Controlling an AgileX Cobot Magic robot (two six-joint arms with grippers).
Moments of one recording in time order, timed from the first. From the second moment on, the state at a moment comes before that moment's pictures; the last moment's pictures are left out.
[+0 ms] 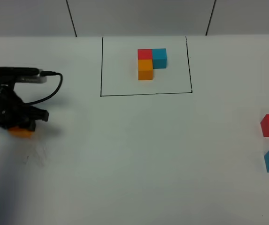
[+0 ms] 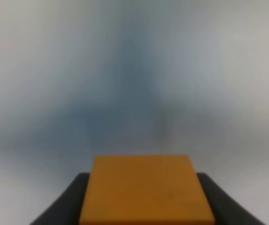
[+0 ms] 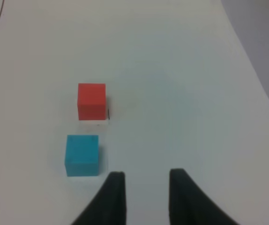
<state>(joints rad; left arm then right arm) -0.12 1.81 -1.02 0.03 0.54 0.06 0.04 0.00 -0.50 -0.18 1.07 0.08</state>
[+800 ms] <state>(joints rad) -0.71 1.91 -1.21 -0.18 0.71 0.97 0.04 0.00 -0.50 -0.18 1.07 0.08</state>
